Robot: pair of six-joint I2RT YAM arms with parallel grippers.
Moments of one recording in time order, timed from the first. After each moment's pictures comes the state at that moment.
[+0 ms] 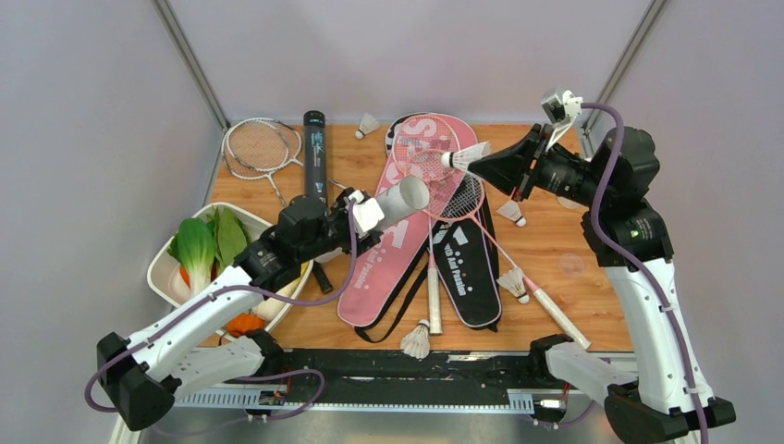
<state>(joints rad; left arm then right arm) -0.74 0.96 0.84 -0.19 0.15 0.42 0.24 1.03 1.46 -0.42 -0.79 0.29</state>
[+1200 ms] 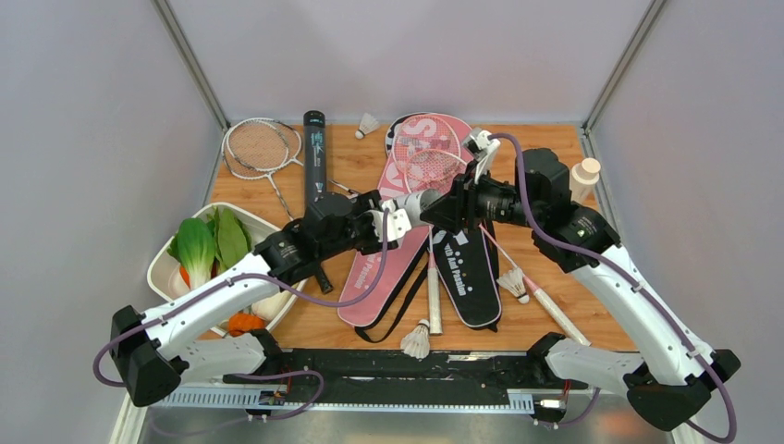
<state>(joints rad) -0.86 1.10 0.96 -0.25 0.00 0.62 0.63 1.07 1.32 -0.54 -0.50 0.29</state>
